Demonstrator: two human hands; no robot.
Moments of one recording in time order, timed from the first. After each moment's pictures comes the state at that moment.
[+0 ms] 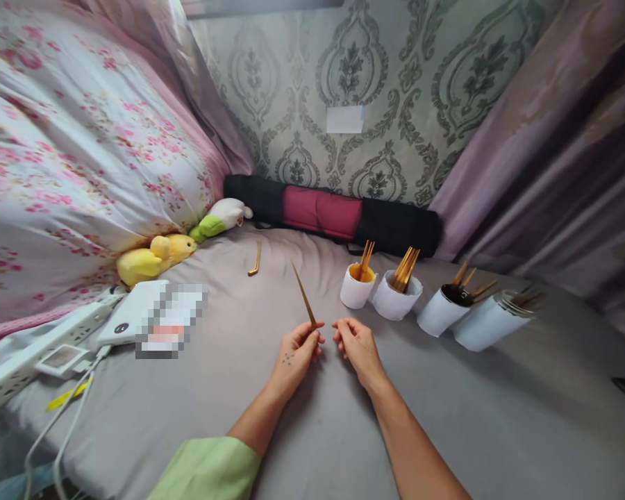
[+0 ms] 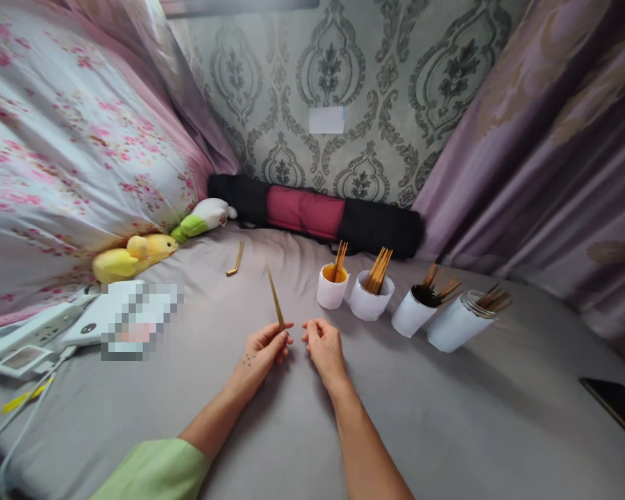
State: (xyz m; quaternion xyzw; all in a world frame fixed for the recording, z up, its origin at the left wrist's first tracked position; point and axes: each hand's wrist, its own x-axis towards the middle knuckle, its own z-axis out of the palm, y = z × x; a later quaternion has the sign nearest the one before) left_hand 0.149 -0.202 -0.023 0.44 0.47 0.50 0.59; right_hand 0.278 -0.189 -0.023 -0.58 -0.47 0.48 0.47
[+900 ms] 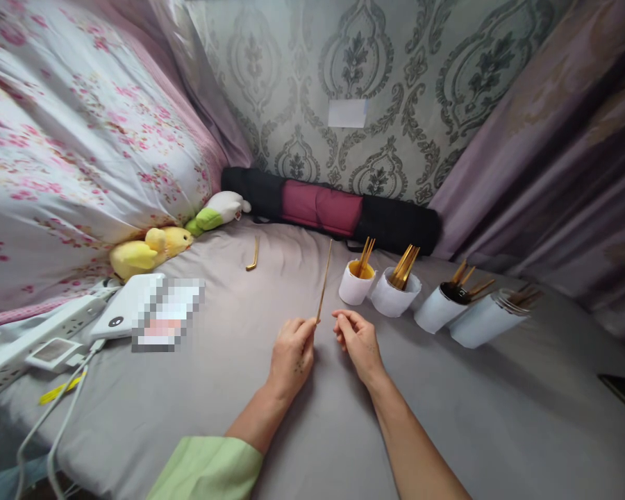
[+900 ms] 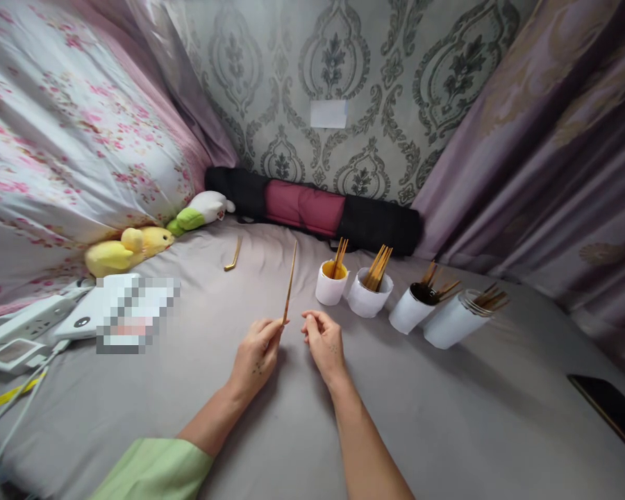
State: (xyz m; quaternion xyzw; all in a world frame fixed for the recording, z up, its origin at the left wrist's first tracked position) left_hand 0.139 -0.210 -0.023 0.74 0.53 0.38 0.16; right_hand 0.279 -0.191 -0.017 -0.53 -0.49 0.46 0.52
